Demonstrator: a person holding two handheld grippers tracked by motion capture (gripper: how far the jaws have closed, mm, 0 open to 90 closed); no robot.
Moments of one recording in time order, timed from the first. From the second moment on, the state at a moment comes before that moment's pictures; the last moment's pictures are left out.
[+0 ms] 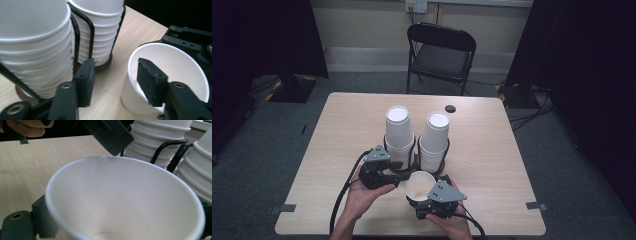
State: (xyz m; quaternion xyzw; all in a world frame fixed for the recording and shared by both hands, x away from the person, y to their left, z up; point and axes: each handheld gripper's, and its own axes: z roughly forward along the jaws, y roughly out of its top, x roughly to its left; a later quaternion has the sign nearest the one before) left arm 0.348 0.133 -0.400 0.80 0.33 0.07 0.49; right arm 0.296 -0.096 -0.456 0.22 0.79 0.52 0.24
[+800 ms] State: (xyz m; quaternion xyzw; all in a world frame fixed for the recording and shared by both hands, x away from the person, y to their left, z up) left arm 0.339 0.161 -0.420 0.75 0.36 0.13 0.54; right arm 0.304 -0.136 -0.453 0.29 0.74 0.54 0.26
